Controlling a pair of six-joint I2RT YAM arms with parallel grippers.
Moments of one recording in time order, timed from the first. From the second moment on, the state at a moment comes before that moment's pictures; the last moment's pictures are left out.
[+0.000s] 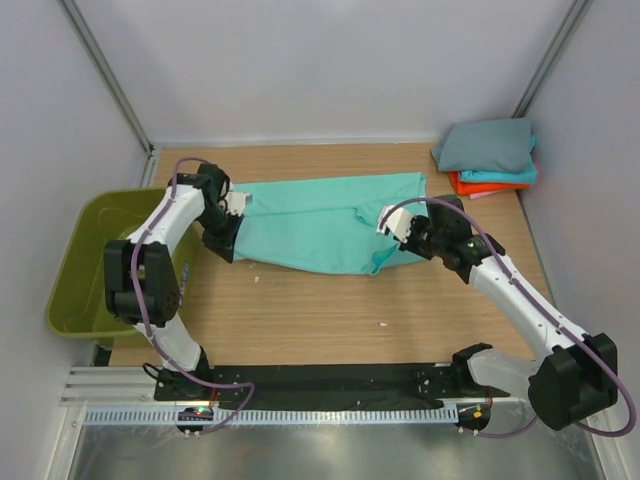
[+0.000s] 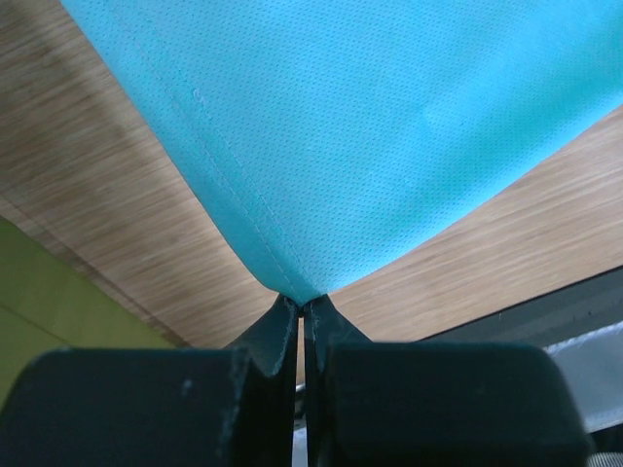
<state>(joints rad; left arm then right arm) -0.12 1.71 1.34 -1.09 0.21 0.21 0.35 1.11 0.84 -0.50 -0.16 -0.87</state>
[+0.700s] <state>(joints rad) -0.07 2.07 1.86 -1.31 0.26 0.29 0.20 1.63 1.31 -0.28 -0.18 -0.84</state>
